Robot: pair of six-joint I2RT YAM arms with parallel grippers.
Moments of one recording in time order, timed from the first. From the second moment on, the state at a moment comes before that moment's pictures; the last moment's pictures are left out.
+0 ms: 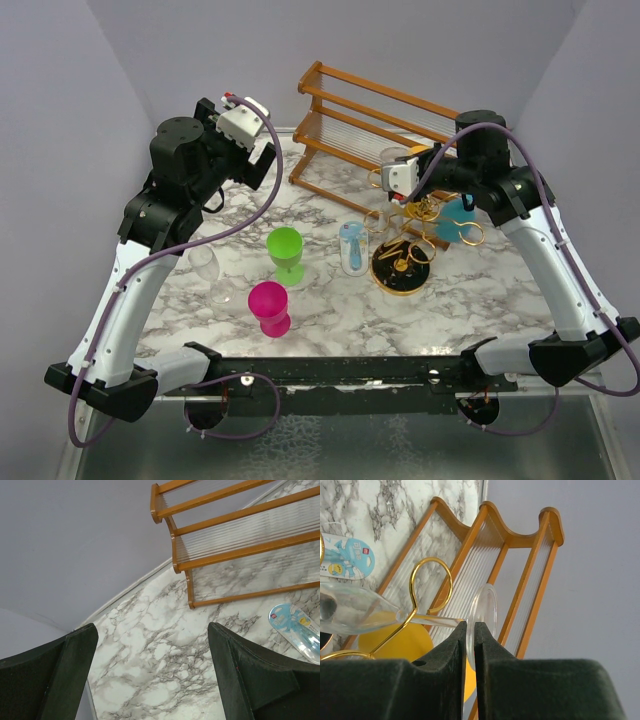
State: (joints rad) left arm -0.41 1.17 1.59 -0.60 0.00 0.37; right arm 0.43 1.33 1.64 -0.82 -0.44 -1.41
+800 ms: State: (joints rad) left arm -0.41 1.17 1.59 -0.60 0.02 0.37; right arm 0.43 1.35 1.64 -0.84 -0.51 -1.45
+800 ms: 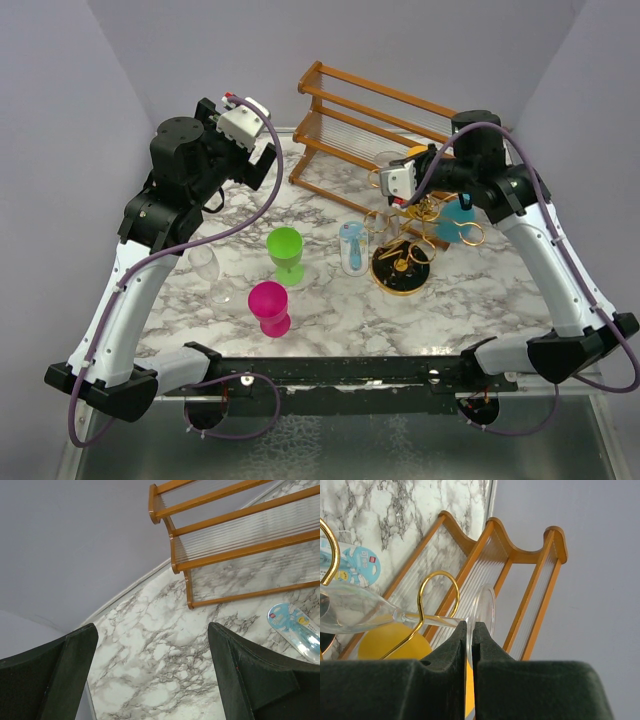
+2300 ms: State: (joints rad) left arm -0.41 1.18 1.58 -0.60 0.03 0.38; right arm 0.44 1.39 1.60 -0.84 -0.63 -1.45
